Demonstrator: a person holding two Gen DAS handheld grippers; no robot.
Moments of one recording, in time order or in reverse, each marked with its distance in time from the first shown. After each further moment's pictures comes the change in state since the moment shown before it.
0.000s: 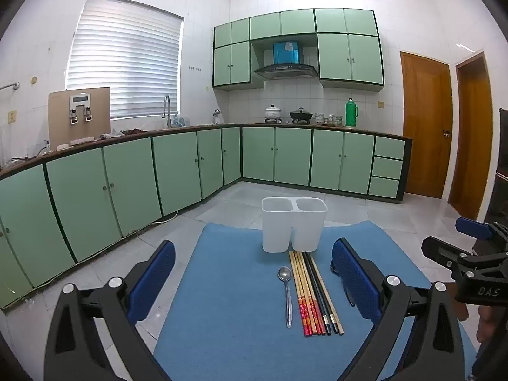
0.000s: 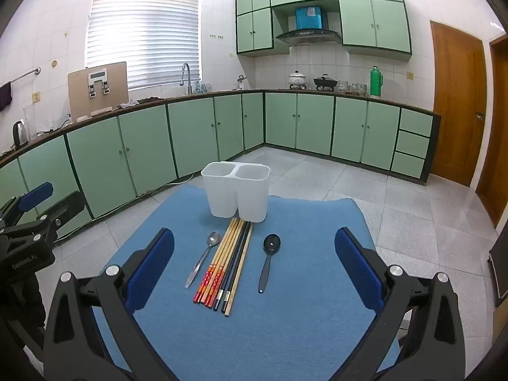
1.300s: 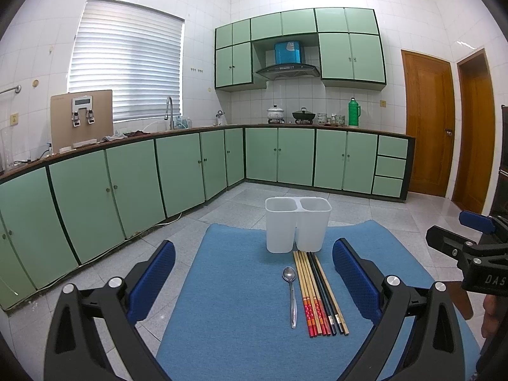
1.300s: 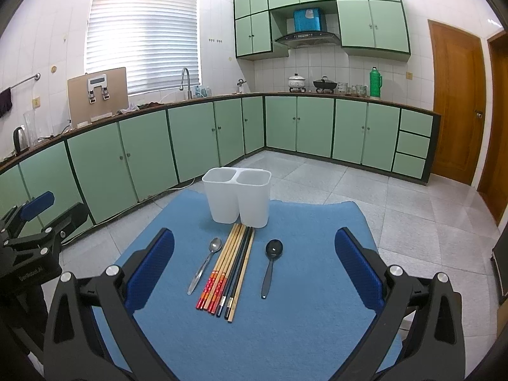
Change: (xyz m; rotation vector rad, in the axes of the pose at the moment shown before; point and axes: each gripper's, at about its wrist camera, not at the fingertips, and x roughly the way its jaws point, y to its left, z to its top) left arm -0.002 0.002 0.001 0.005 0.006 0.007; right arm -0.005 0.000 0.007 0.008 -0.010 0.008
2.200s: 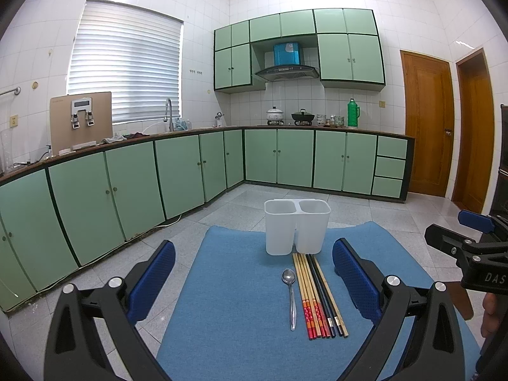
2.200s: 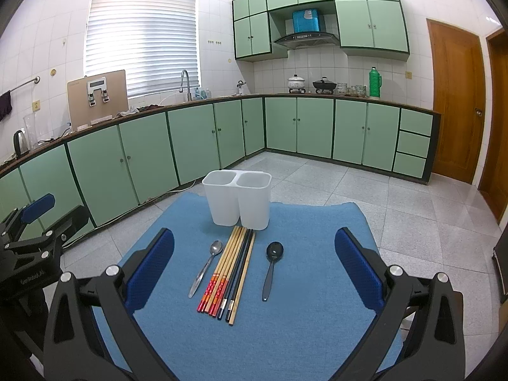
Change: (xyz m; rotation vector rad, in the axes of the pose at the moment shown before) left arm -0.001 -0.002 0.002 0.009 -0.009 0.004; right arm -0.001 0.001 0.006 0.011 -0.004 0.003
